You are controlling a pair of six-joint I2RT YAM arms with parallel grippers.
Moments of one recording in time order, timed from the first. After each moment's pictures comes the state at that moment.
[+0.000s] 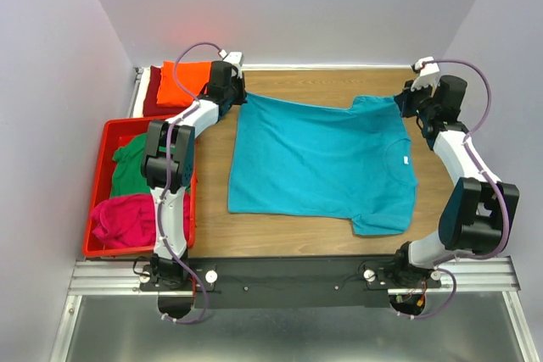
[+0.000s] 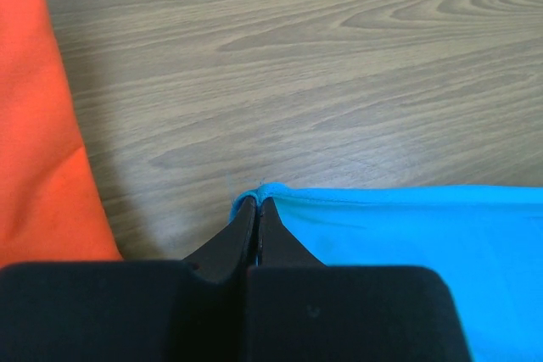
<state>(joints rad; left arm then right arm) -0.23 2.14 1.58 0.07 0.13 -0.18 -0.17 1.51 1.08 0.08 -0.43 -0.21</state>
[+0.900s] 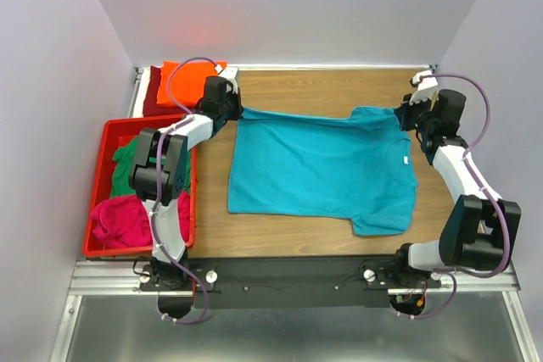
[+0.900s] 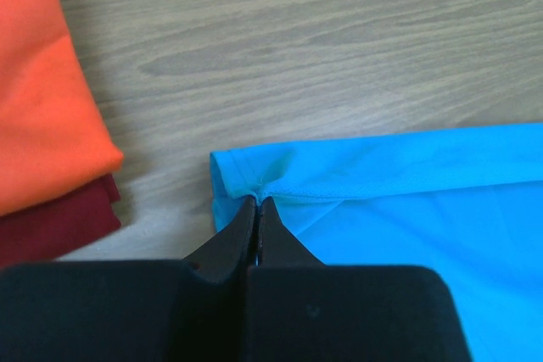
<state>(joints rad) -0.23 1.98 1.31 0.14 0.15 -0.19 -0.17 1.40 0.93 0.08 -0.41 -0.24</state>
